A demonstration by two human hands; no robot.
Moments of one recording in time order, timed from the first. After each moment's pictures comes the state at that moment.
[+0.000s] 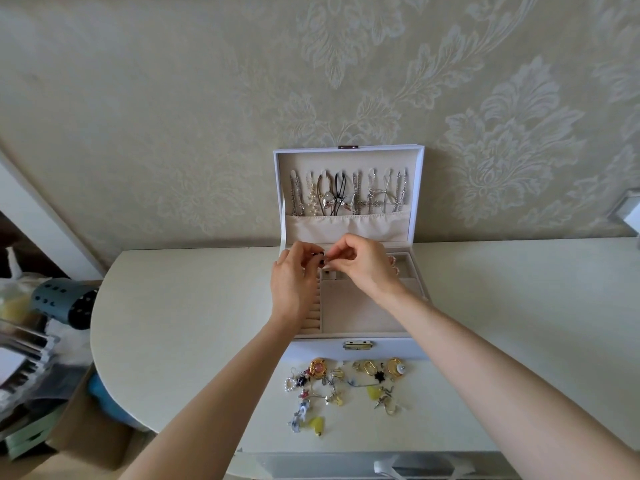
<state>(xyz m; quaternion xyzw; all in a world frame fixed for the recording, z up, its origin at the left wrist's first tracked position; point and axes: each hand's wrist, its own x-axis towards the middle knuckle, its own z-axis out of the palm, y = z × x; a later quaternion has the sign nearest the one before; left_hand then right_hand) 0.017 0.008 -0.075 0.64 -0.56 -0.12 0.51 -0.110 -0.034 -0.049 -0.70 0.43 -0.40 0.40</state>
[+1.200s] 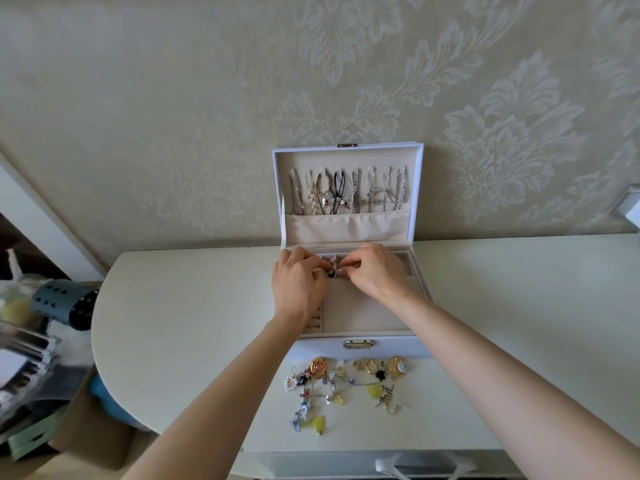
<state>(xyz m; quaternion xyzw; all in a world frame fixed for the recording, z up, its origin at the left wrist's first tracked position) 0.013 0.008 -0.077 0.71 -0.61 -0.03 0.35 -0.122 -0.041 -0.057 -0.80 0.55 -0.21 0.16</state>
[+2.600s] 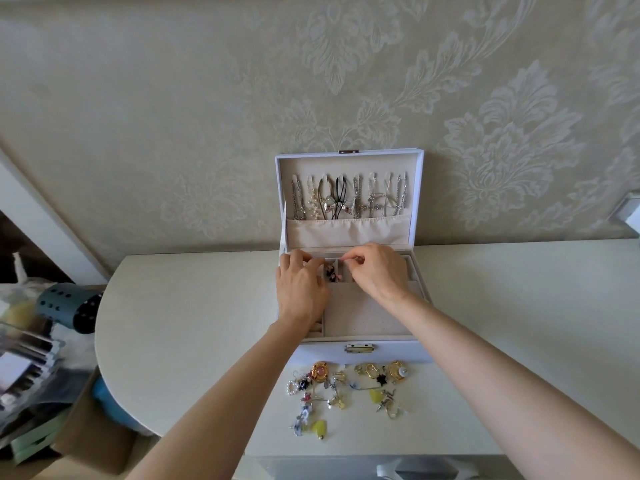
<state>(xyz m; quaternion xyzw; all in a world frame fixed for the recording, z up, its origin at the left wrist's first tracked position) 0.013 0.005 -0.080 0.73 -0.63 0.01 0.27 -0.119 -0.044 -0.056 -0.77 0.57 -0.26 0.14</state>
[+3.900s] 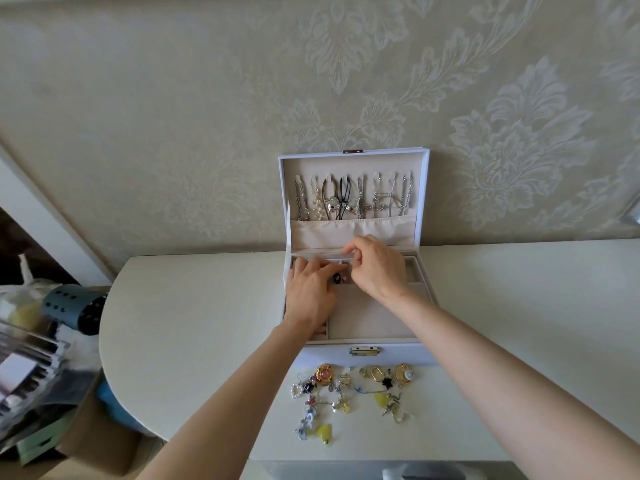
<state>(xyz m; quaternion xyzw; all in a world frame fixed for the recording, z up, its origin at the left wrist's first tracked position) 0.013 0.004 -0.082 0.68 -0.69 -0.03 0.25 -0.113 -0.046 -0.053 -0.79 0.54 -0.24 0.13</state>
